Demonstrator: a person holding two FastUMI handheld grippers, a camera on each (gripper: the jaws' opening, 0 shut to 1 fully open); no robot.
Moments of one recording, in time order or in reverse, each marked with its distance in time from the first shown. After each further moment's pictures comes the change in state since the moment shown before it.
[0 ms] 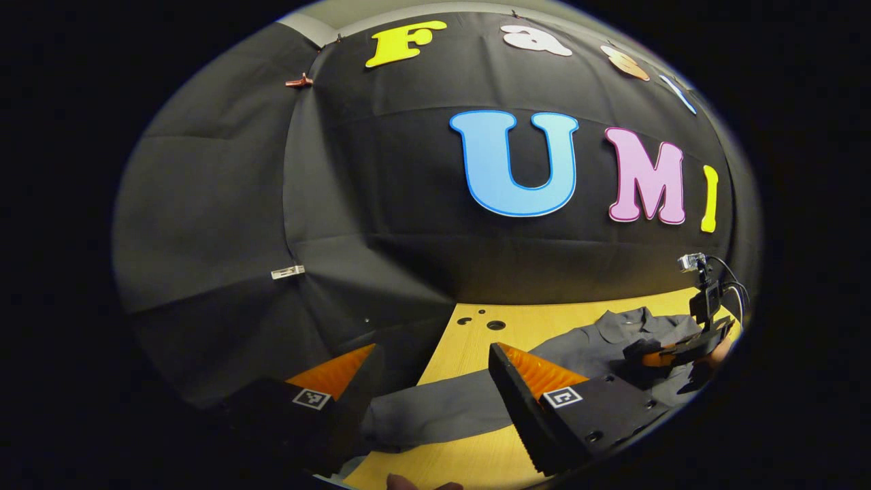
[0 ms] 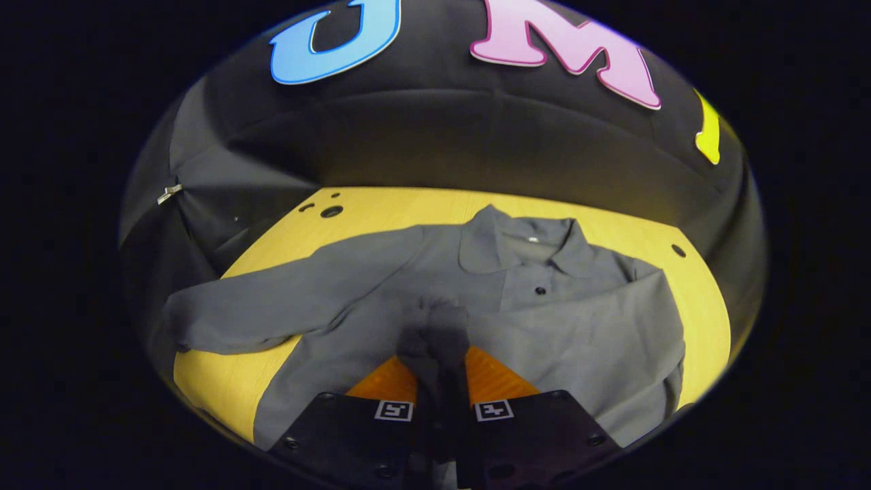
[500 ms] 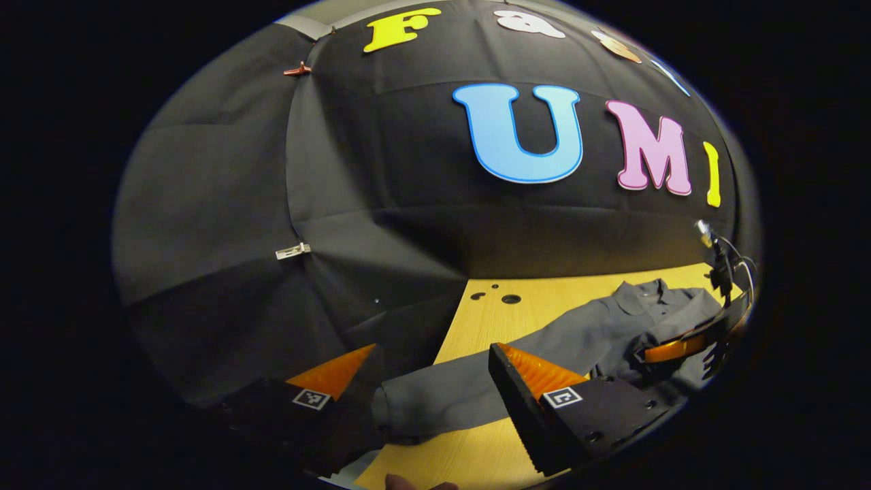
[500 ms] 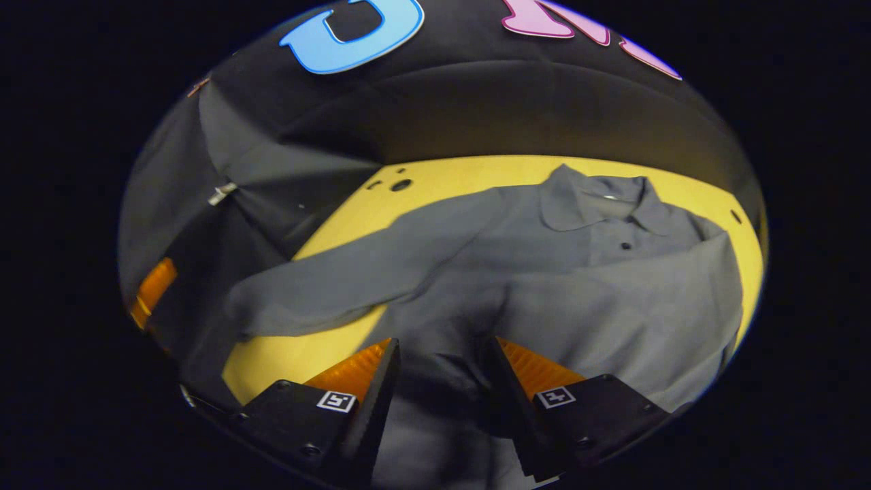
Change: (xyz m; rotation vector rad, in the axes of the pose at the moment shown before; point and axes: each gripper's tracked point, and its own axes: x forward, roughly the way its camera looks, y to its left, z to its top) left arm 0.012 0.022 -0.061 0.051 0.085 0.029; right arm -0.039 0.088 -0.018 0.102 0.059 0.367
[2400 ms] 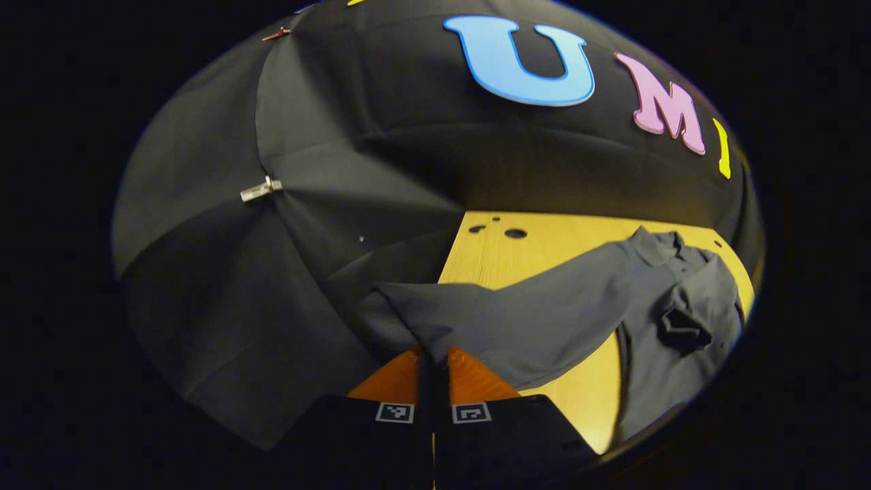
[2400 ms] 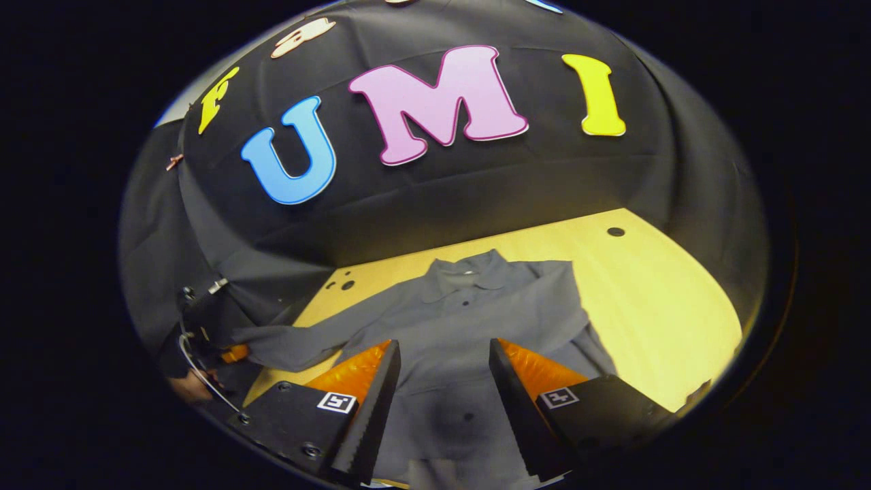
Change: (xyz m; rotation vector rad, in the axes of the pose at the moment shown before) left arm 0.050 -0.028 -0.039 0.003 0.214 -0.023; right arm -0.248 -0.155 0.035 0.090 -0.364 -0.307
